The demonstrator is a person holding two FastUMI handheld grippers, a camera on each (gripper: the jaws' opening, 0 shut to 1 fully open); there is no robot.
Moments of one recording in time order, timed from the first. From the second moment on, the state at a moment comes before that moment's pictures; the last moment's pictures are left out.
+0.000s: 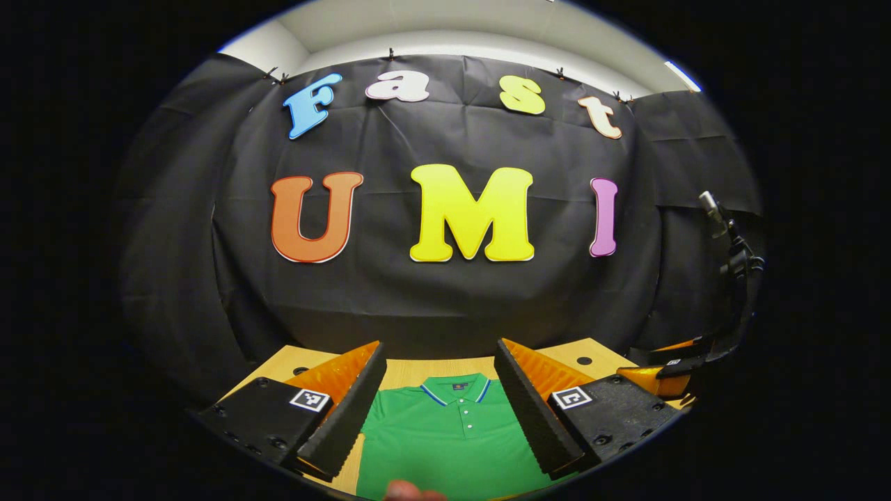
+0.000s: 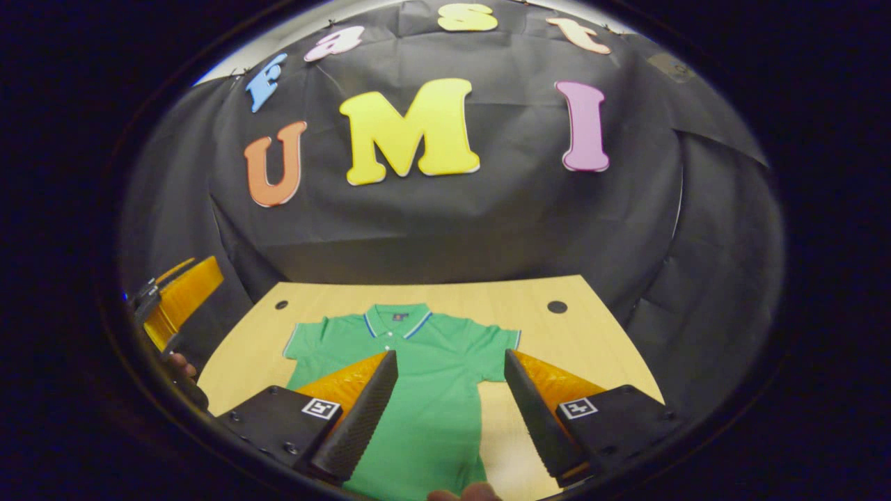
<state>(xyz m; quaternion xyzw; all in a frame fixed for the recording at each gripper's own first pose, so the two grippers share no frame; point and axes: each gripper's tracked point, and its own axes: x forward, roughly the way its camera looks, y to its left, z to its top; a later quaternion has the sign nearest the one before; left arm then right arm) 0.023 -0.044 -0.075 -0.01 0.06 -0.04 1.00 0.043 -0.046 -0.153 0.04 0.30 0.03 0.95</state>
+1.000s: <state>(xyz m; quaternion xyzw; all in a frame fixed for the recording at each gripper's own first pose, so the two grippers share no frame) 0.023 -0.021 -0.124 -0.02 0.14 0.01 0.99 0.193 -0.133 -0.353 0.13 0.58 -0.07 0.80</state>
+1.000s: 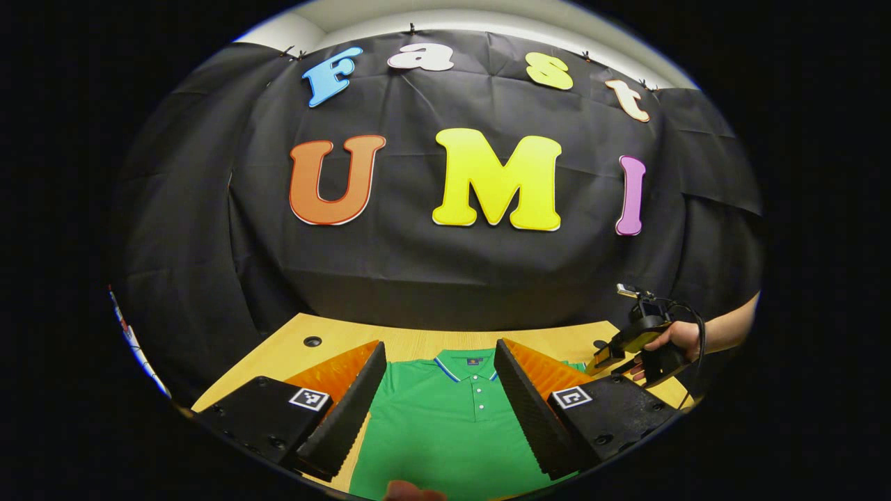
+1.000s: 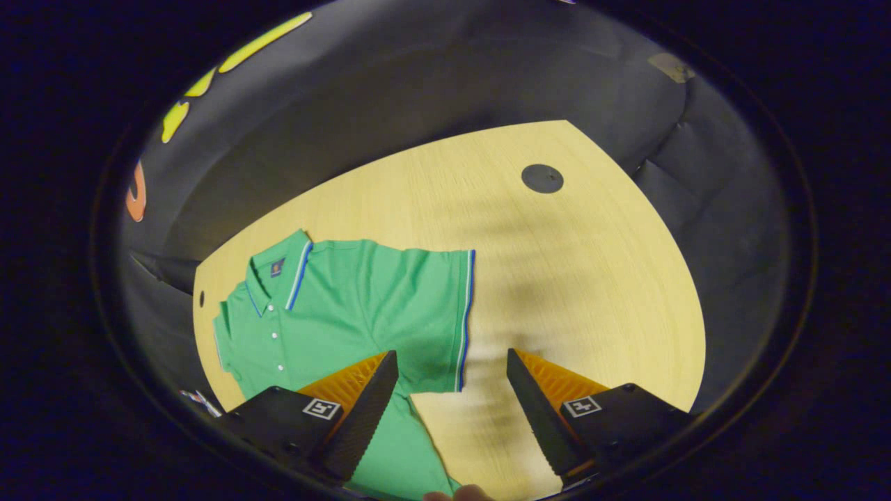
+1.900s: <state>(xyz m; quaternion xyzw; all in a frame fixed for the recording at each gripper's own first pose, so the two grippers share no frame) 0.008 -0.008 -0.143 -0.03 0.17 0.05 0.98 0.212 -0.138 -0.398 0.04 0.64 -0.08 0.76</state>
